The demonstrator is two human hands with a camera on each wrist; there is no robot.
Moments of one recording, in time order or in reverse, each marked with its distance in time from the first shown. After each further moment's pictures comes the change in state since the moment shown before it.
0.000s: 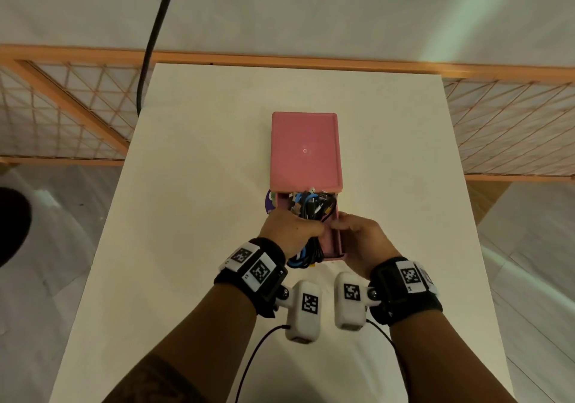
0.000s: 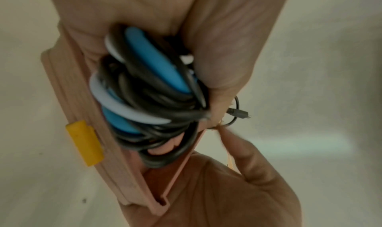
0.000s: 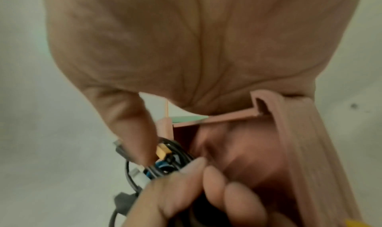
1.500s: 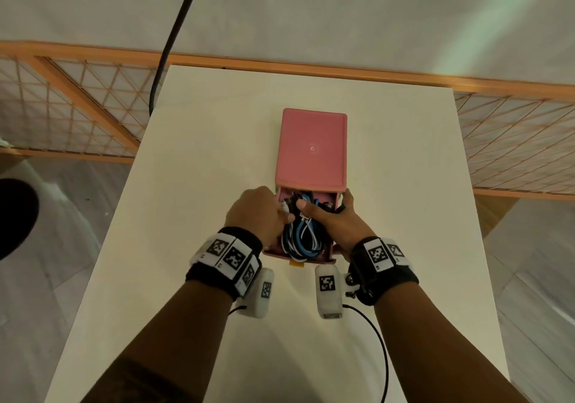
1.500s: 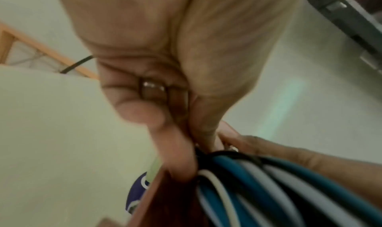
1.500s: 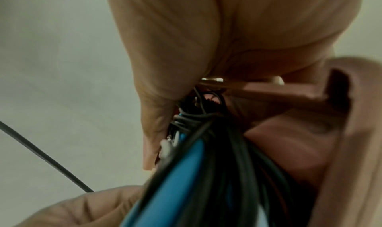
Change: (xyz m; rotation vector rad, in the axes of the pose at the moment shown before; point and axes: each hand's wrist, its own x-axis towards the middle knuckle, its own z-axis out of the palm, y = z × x) left_hand 0.008 0.018 -0.061 0.696 0.197 0.199; right_hand 0.037 -0.017 0.029 -0.393 0.233 -0.045
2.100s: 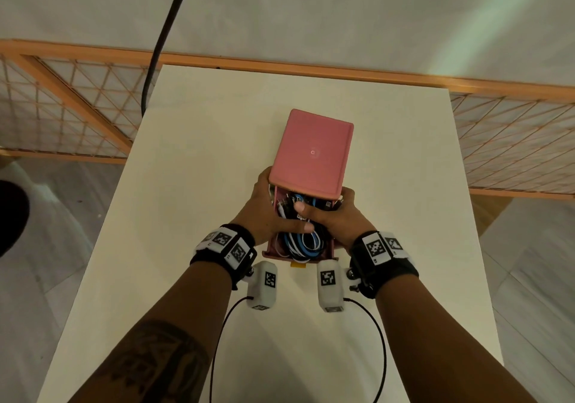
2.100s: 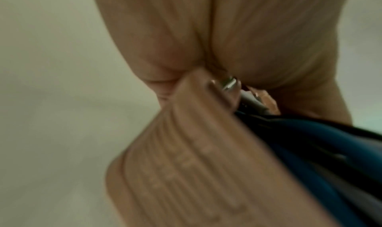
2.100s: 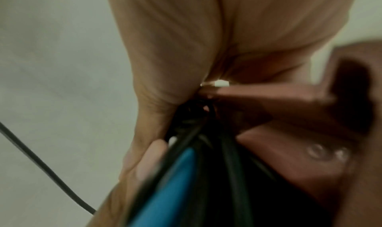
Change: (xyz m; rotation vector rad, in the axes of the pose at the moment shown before) left_hand 0.035 -0.026 0.034 -0.643 -0.149 0.209; right_hand 0.012 -0.007 -0.013 -0.090 -0.040 -0.012
